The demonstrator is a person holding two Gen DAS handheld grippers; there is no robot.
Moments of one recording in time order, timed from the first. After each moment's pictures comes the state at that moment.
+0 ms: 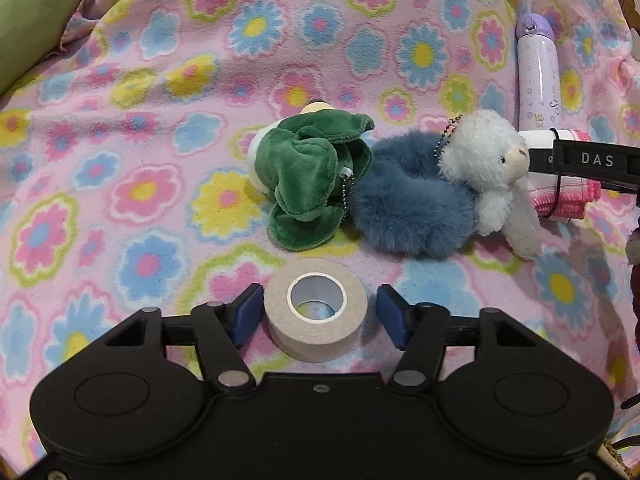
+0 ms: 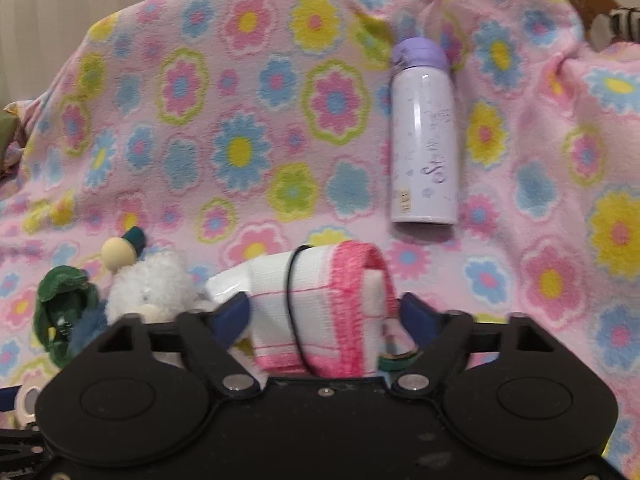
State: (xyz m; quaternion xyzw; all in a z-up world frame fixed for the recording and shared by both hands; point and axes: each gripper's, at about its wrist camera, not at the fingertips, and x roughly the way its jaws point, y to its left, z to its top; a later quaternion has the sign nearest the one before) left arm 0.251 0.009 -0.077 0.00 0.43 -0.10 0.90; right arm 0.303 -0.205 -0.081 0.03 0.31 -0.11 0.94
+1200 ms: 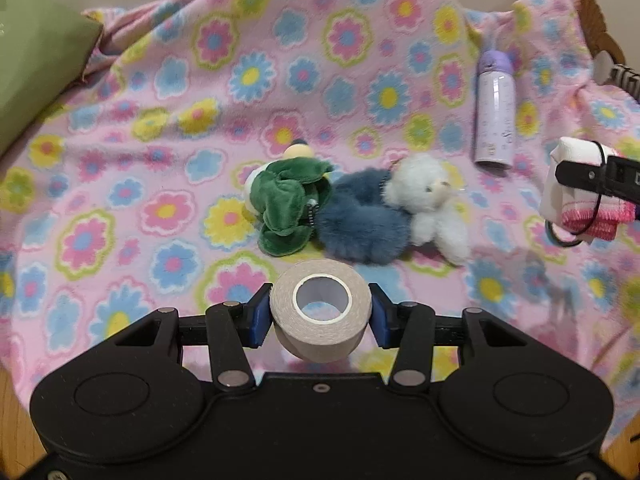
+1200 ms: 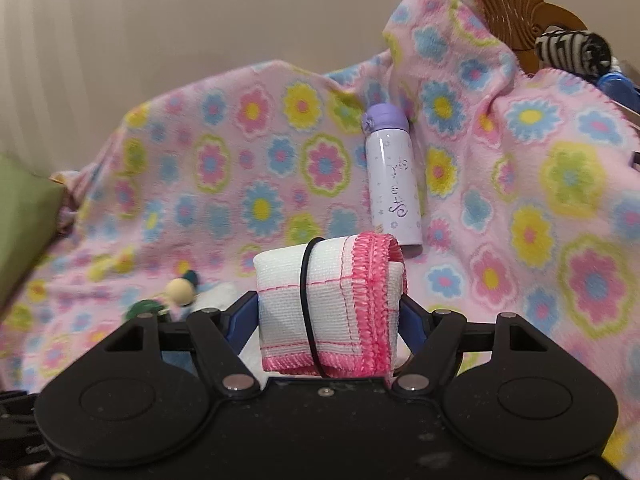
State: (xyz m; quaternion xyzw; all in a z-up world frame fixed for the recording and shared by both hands) left arm 0.195 0.006 -0.014 -0.01 0.40 -0.11 0.91; right arm 0.197 -0.217 -0.011 0.10 0.26 -0.07 0.96
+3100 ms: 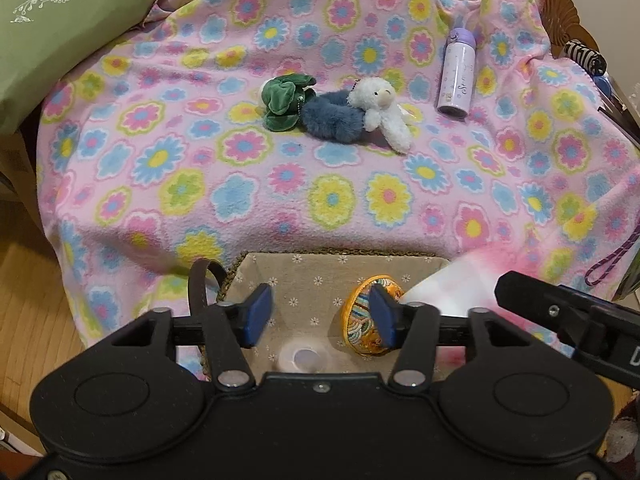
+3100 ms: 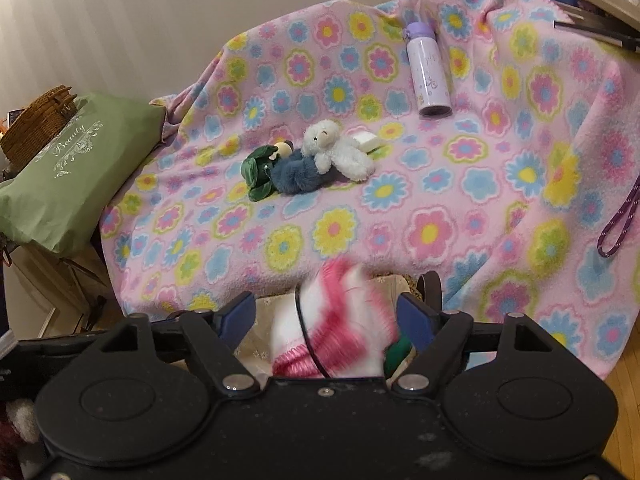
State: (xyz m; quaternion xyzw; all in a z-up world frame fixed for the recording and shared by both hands) left arm 0.033 0.003 -0.014 -0.05 0.42 -0.08 0.90; right arm -0.020 -0.147 -0.032 0.15 0.33 0.02 0.93
